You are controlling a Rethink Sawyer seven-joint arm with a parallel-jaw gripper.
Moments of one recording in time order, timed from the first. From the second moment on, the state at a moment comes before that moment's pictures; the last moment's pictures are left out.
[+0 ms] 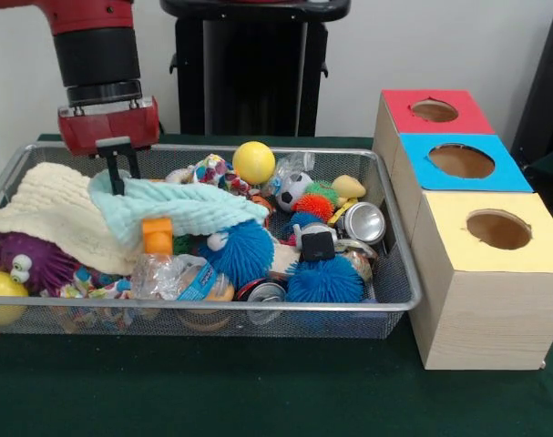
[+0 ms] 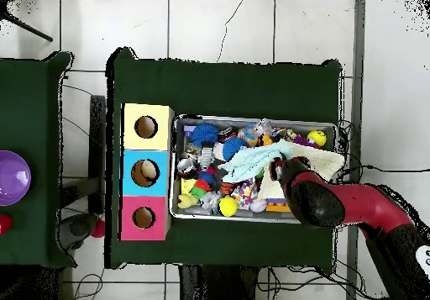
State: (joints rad) arm -1.09 -0.60 0.71 1.84 -0.74 0.31 1.52
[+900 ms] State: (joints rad) arm -1.14 -0.64 0.91 1.84 -0.72 0.51 1.51
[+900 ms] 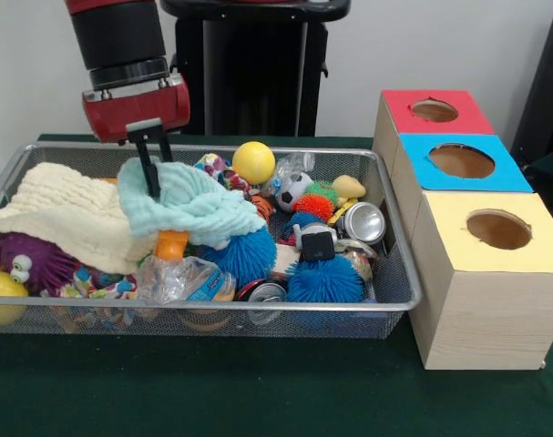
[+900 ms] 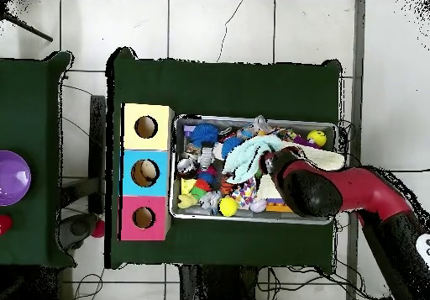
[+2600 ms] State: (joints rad) arm -1.24 -0.71 1.06 1.69 -0.69 0.81 1.16
